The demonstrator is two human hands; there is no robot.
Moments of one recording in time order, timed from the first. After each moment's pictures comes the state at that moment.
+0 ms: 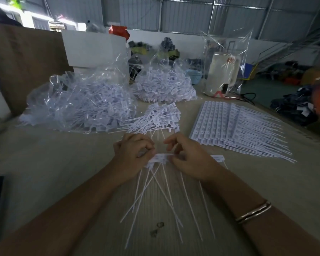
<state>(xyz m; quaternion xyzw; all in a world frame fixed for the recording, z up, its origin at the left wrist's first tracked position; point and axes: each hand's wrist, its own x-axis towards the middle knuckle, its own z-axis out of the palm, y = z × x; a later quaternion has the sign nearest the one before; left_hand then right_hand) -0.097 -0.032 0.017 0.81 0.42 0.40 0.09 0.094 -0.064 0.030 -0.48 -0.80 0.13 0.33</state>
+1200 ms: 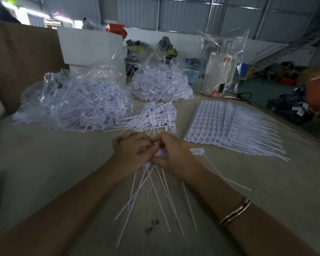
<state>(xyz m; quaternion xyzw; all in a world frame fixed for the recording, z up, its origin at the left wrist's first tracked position) -0.088 -0.030 0.026 0.82 0.44 0.34 0.12 0.064 -0.061 0.029 -0.47 -0.80 0.09 0.36</state>
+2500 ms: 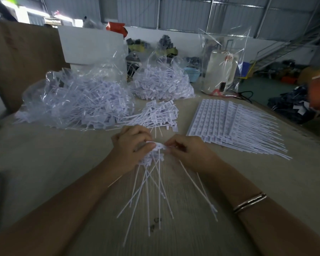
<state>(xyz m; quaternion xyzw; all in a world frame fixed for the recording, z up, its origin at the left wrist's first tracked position) -0.099 -0.027 0.021 0.83 0.37 0.41 0.07 0.106 -0.051 0.027 -0.50 -0.80 0.09 0.30</state>
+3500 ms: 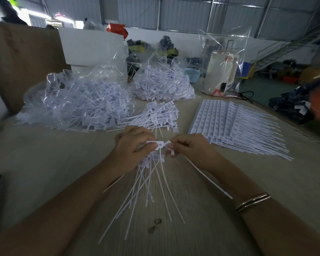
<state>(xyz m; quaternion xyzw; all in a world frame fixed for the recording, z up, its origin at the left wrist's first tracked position) -0.101 -0.024 0.024 0.85 0.33 0.40 0.09 0.104 -0.056 0.037 -0.48 -0.77 0.22 0.38</state>
